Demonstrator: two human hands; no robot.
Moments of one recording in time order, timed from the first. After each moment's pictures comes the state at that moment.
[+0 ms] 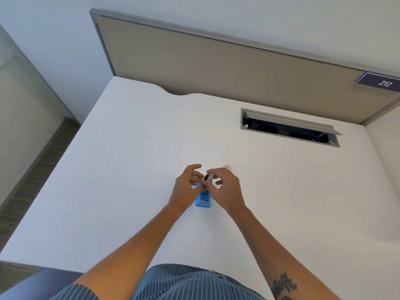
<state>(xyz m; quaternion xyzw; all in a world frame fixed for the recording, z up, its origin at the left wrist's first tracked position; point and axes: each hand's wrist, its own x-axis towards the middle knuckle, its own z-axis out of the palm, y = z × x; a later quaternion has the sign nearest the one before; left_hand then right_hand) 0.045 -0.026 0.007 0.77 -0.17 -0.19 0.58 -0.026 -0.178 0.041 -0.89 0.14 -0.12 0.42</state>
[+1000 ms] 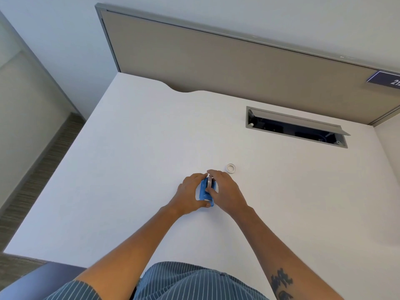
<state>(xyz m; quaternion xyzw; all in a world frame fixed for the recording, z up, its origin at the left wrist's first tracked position) 0.041 -0.013 -0.005 0.85 -0.26 -0.26 0.38 -0.026 -0.180 0.023 -0.94 0.10 0.02 0.32</state>
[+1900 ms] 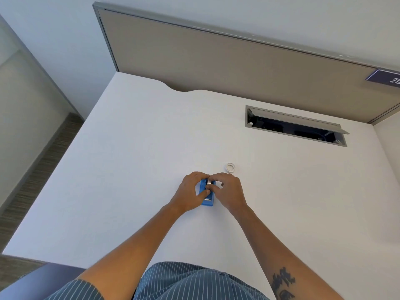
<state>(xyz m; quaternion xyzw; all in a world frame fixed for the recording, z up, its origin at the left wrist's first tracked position) 0.042 -0.020 -0.002 0.83 -0.26 -0.19 0.44 -0.022 -0.183 0.023 -0.89 0.19 -0.01 0.41</state>
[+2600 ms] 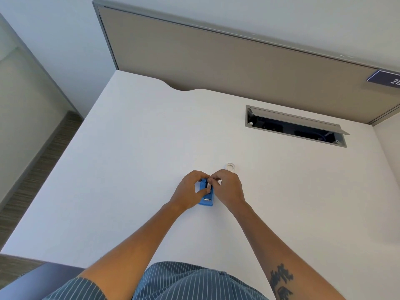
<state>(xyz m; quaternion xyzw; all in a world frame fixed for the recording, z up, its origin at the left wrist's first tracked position) 0.048 -0.023 -0.008 0.83 -0.25 -0.20 0.46 -0.011 -0.179 0.033 -0.91 0.23 0.01 0.35</state>
